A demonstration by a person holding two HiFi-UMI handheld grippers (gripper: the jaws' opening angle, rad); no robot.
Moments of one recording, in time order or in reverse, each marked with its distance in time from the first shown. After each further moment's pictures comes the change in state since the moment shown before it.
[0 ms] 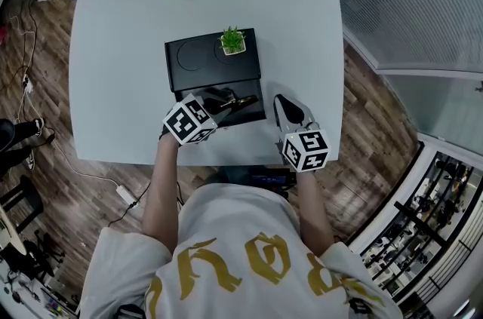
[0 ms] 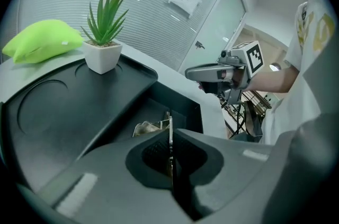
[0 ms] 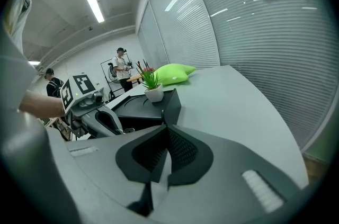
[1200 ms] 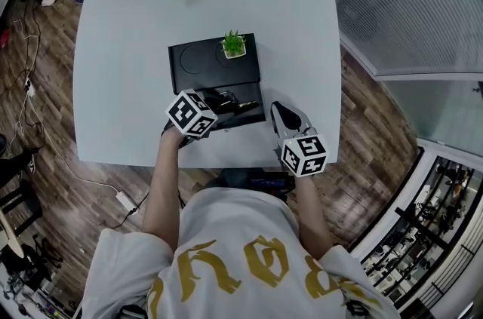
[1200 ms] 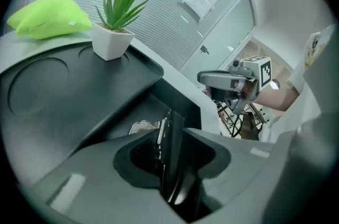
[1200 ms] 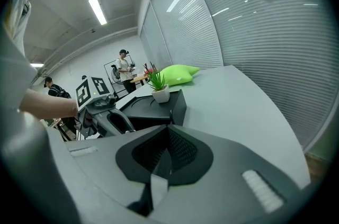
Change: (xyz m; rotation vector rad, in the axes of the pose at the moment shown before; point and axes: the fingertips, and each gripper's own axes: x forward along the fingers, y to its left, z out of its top) left arm 0.004 0.005 -0.004 -0.136 0.004 -0.064; right arm -0.009 0.016 -0.003 0.006 -0.007 0.035
